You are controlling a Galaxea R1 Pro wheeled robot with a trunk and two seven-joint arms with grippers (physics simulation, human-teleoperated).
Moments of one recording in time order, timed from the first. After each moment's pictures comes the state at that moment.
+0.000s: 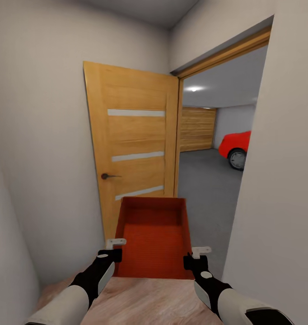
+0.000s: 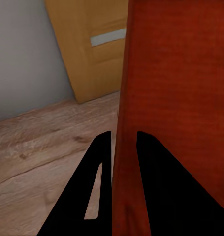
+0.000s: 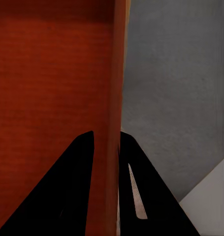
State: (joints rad) left arm -0.66 -0.10 -0.09 -0.42 0.10 0.19 0.23; right arm -0.72 0.11 0.05 -0.05 0.03 -0.30 -0.15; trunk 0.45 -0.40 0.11
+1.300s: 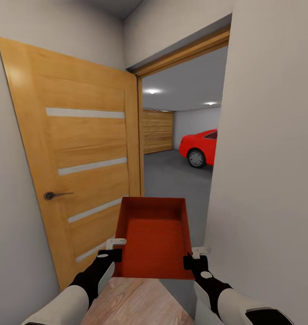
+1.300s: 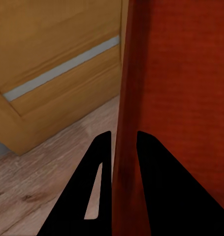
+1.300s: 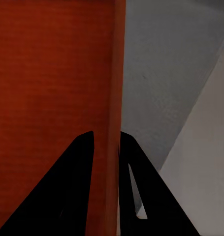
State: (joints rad) left arm -0.66 -0.10 -0.09 -0.42 0.10 0.20 0.23; right arm -0.72 0.11 0.05 -0.05 0.03 -0.29 -0.15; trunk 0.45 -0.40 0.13
